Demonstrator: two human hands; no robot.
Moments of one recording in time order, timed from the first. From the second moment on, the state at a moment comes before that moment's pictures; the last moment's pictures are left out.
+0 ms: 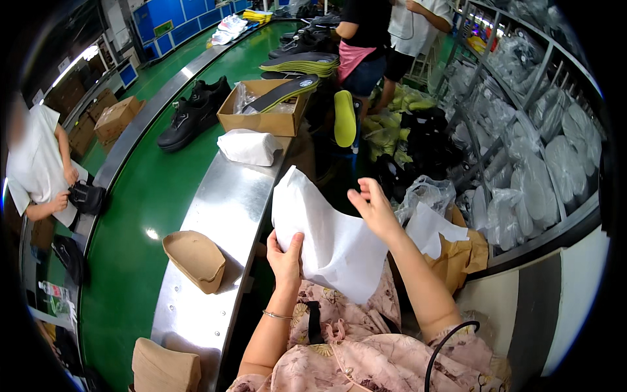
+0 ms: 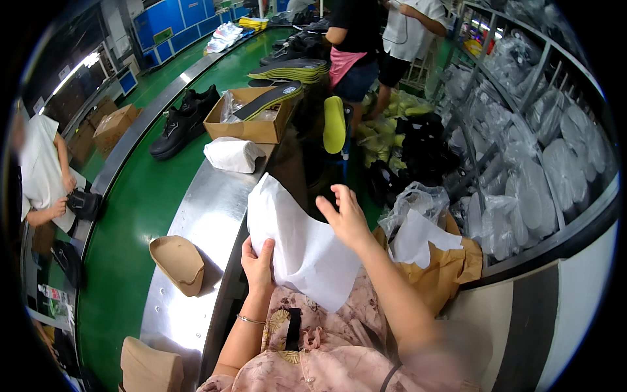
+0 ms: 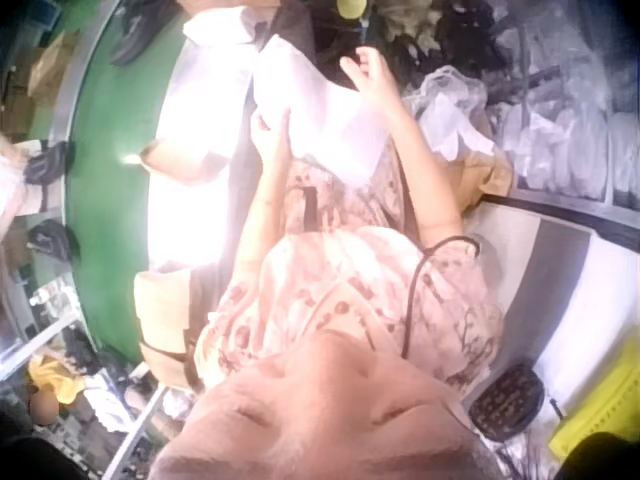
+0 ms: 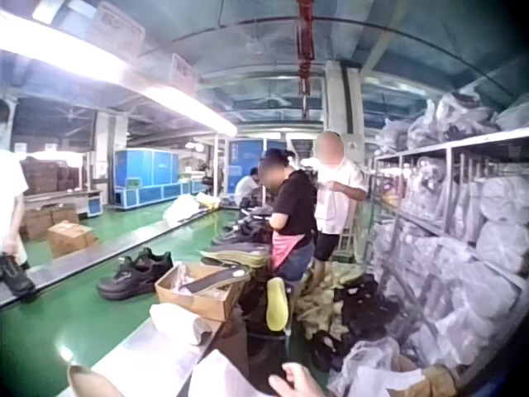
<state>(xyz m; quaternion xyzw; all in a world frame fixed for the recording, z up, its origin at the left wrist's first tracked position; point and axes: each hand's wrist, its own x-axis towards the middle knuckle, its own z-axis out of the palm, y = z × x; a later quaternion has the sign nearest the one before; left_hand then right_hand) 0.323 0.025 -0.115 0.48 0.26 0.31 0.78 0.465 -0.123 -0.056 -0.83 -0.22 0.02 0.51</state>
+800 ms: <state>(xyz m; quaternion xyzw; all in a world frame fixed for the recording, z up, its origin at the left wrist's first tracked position) 0.309 0.025 -0.127 0.40 0.17 0.09 0.90 0.422 -0.111 -0.092 -0.63 -0.20 0.21 0.72</state>
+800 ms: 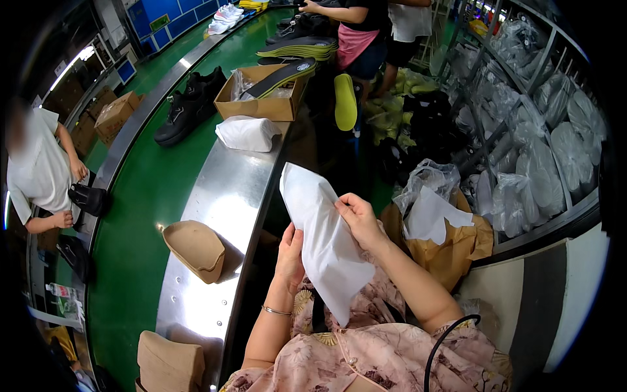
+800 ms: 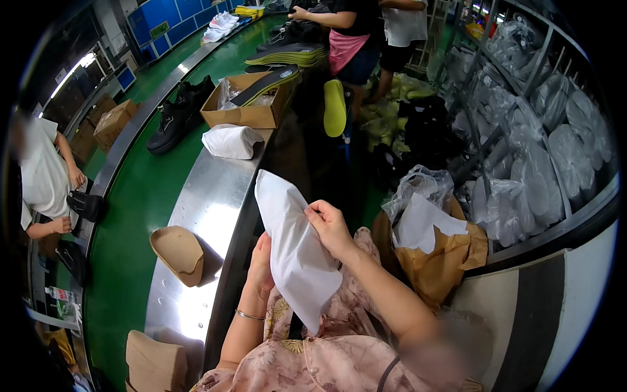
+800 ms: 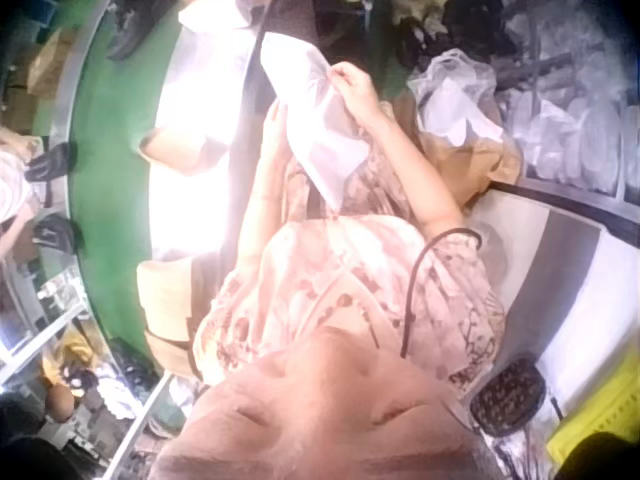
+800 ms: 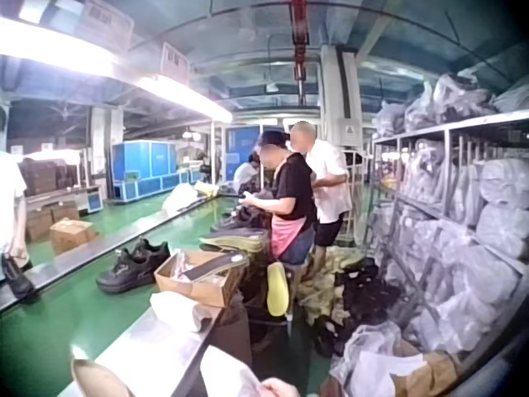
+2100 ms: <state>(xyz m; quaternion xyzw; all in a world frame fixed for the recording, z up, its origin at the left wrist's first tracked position) 0.290 0.024 -0.098 0.19 0.12 0.04 0.97 0.380 -0.105 -0.100 -0.39 -0.01 0.44 0.81</state>
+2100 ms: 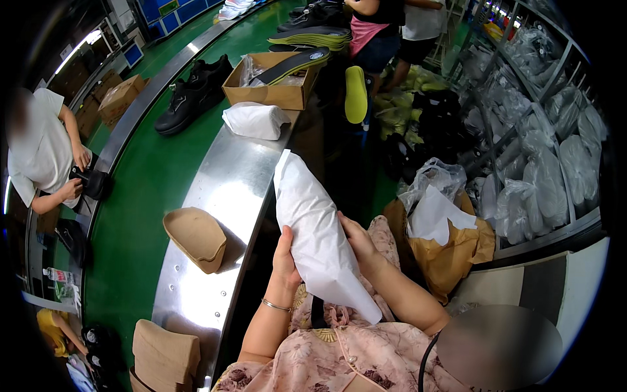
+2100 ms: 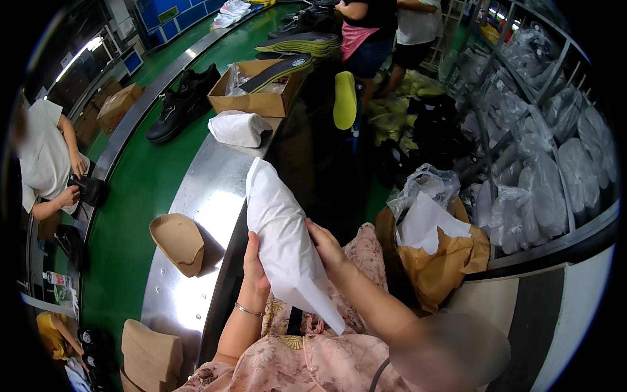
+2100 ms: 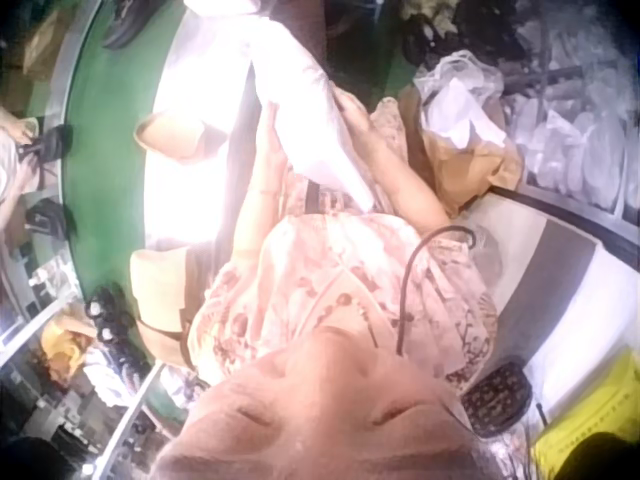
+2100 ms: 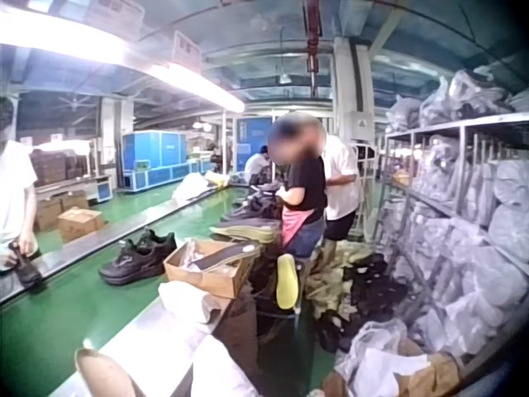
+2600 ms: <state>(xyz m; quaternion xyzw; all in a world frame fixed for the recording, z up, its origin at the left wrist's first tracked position) 0.300 0.021 -0.087 0.26 0.13 0.00 0.96 0.432 -0.111 -0.150 -0.76 -0.24 0.20 0.58</state>
